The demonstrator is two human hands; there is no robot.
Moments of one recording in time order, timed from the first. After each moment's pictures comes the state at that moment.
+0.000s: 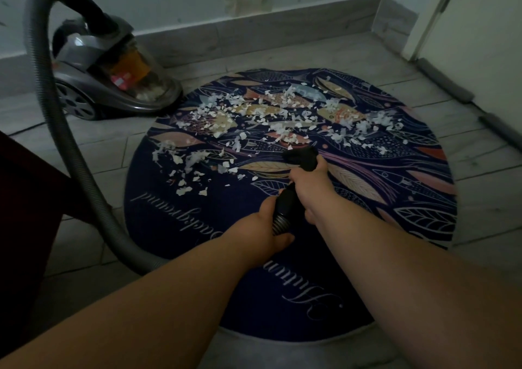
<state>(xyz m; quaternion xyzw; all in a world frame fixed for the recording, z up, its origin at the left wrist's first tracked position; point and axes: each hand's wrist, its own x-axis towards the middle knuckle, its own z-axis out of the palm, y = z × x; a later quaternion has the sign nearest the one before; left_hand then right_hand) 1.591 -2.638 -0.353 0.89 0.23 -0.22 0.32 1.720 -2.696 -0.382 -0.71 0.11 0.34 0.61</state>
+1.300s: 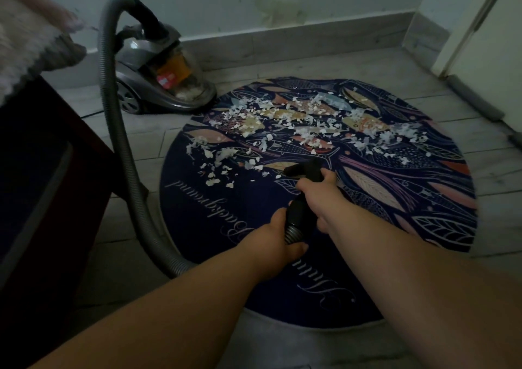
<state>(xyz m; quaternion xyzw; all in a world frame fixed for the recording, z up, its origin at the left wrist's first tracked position) 1.534 -2.655 -0.341 0.86 0.28 -0.18 0.39 1.668 -2.700 -0.353 -0.72 0.09 0.40 0.56</state>
